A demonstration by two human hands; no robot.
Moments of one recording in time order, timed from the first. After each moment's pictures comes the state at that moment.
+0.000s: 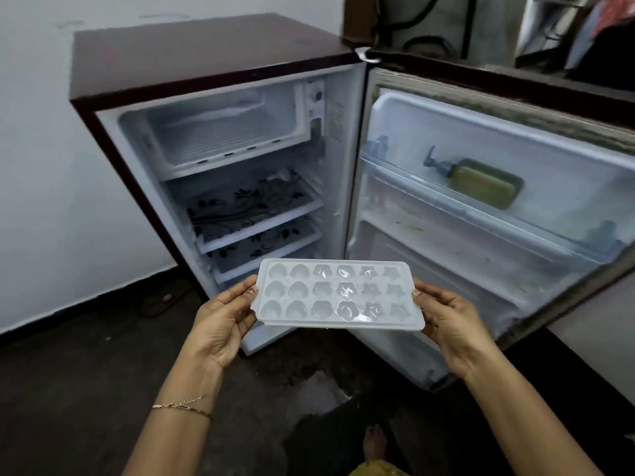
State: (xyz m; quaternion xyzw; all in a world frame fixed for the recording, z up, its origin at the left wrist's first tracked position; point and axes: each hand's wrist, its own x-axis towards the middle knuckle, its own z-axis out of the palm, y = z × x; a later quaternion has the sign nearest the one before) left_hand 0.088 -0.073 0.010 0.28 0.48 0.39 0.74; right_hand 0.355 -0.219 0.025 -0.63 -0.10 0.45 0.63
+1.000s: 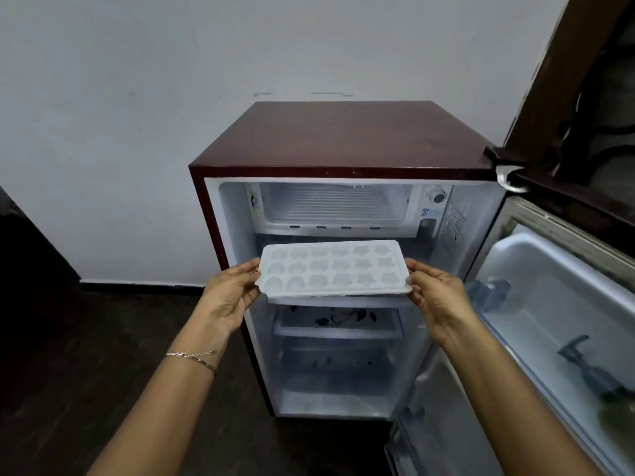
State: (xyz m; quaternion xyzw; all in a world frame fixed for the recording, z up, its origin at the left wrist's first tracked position) left_hand 0.122 0.080 0.065 0.22 0.54 0.60 0.55; right_hand 0.410 0.085 0.081 -0.53 -0.31 0.57 0.55
